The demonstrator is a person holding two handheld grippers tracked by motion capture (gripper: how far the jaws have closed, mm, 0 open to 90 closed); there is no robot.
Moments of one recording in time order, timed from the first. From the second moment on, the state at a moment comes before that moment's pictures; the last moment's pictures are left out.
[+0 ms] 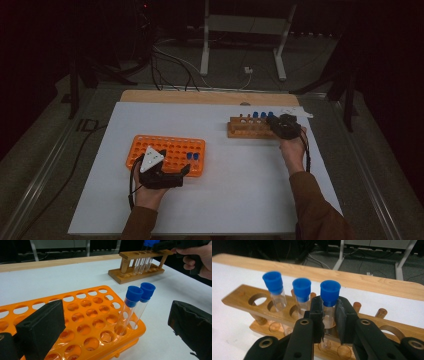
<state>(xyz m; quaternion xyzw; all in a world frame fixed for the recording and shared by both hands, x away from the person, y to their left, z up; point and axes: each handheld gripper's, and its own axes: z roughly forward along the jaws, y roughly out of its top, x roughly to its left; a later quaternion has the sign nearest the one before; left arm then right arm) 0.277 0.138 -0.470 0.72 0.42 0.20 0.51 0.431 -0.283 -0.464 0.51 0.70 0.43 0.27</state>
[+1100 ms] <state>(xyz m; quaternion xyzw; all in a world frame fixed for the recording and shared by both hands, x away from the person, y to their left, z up) 0.276 0.128 -0.468 0.74 0.40 0.20 0.50 0.381 -0.281 -0.403 0.43 0.69 0.51 0.27</state>
